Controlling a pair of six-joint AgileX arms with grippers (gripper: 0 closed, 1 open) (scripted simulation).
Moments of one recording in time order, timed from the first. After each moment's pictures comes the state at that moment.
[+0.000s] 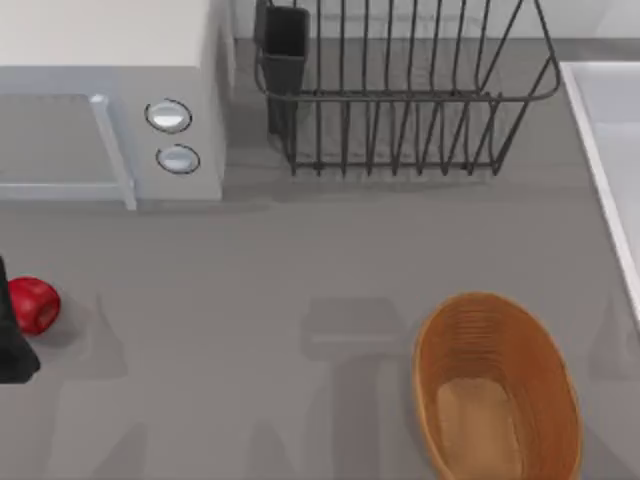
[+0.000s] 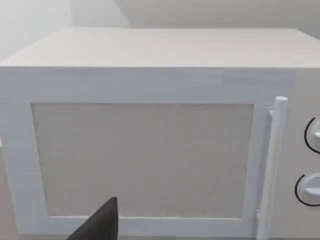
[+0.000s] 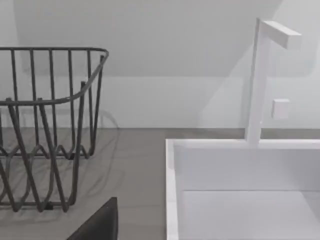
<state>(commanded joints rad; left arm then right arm) 0.00 0.00 0.00 0.00 0.00 0.00 0.00 0.00 0.00 0.00 0.00 0.00</state>
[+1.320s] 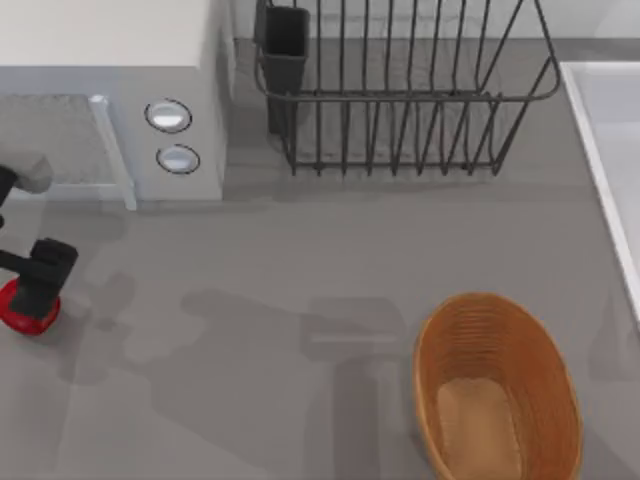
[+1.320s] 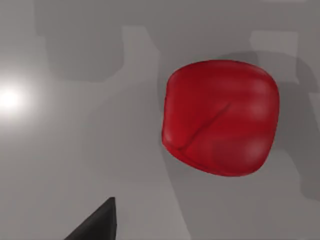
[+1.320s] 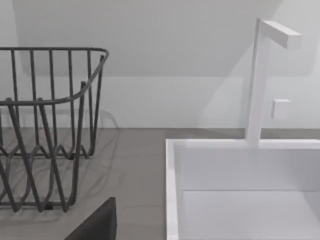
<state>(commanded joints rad) 0.00 1.50 1.00 -0.83 -0.01 0.35 0.00 0.00 0.00 0.00 0.00 0.00</state>
